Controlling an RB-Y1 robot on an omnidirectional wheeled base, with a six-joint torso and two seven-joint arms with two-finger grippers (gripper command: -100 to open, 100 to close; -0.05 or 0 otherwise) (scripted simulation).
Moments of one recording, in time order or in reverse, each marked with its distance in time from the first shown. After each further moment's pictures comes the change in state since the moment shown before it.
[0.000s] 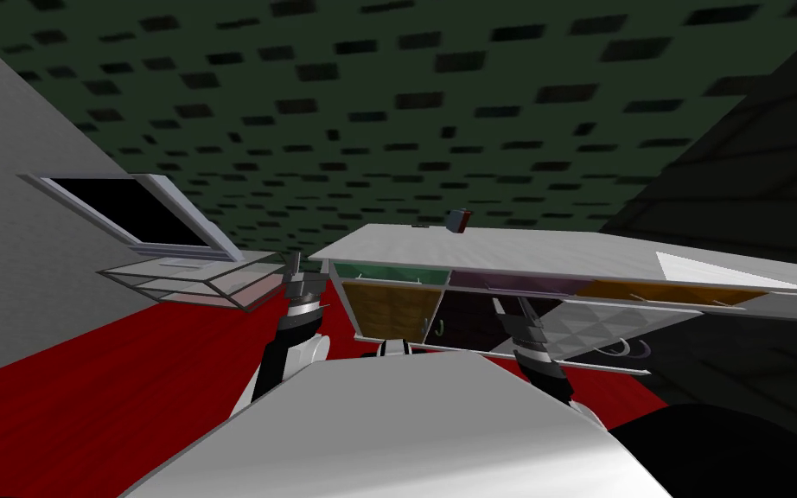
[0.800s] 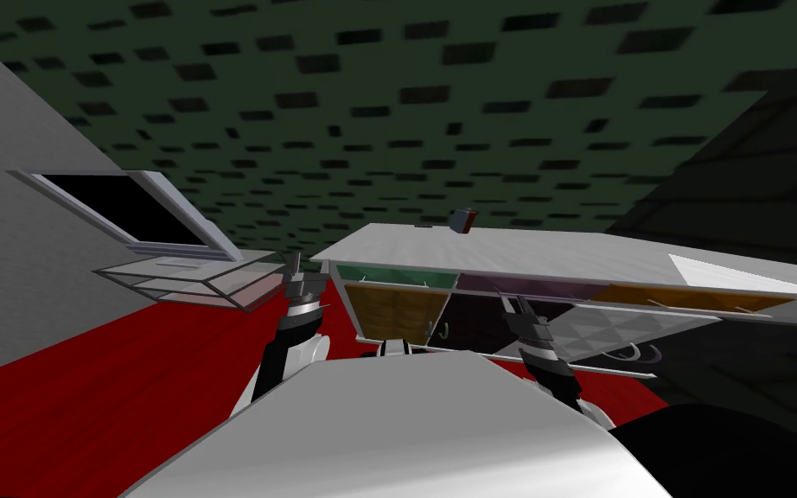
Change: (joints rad) left arm 0.000 0.000 0.000 0.000 0.000 0.000 0.000; right arm -0.006 -0.036 -0.025 -0.002 -0.004 0.026 0.018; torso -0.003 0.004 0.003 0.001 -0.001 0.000
